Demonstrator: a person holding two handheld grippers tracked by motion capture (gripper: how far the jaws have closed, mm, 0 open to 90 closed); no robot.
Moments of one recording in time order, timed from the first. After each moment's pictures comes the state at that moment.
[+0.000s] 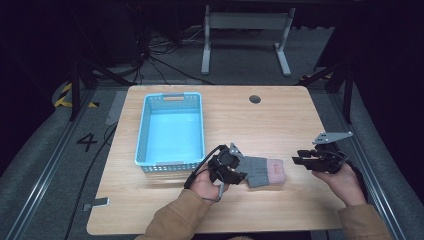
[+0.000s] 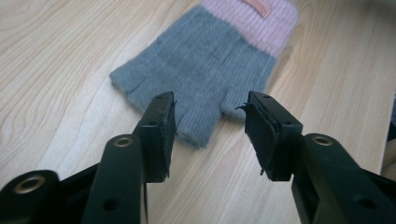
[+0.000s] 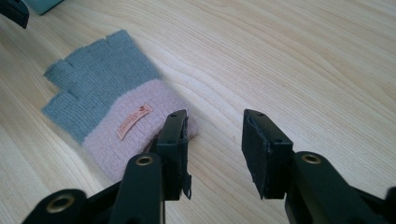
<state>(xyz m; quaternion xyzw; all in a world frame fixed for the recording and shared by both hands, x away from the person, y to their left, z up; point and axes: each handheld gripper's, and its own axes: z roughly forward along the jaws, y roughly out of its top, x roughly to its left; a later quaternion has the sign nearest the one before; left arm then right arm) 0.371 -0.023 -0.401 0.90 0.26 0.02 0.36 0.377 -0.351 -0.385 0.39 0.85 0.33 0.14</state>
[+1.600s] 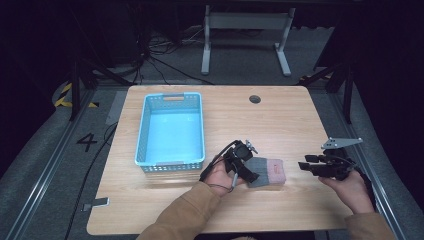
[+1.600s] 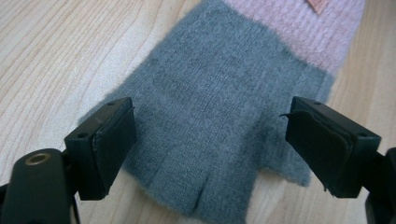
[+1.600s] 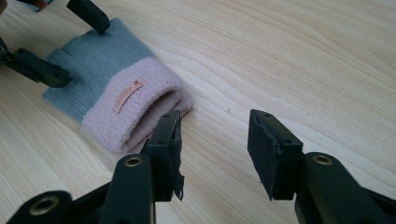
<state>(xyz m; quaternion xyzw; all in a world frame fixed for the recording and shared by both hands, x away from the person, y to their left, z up) 0.414 -0.070 -0.439 0.92 0.23 0.00 0.31 0.362 -0.369 -0.392 0.42 0.83 0.34 0.13</state>
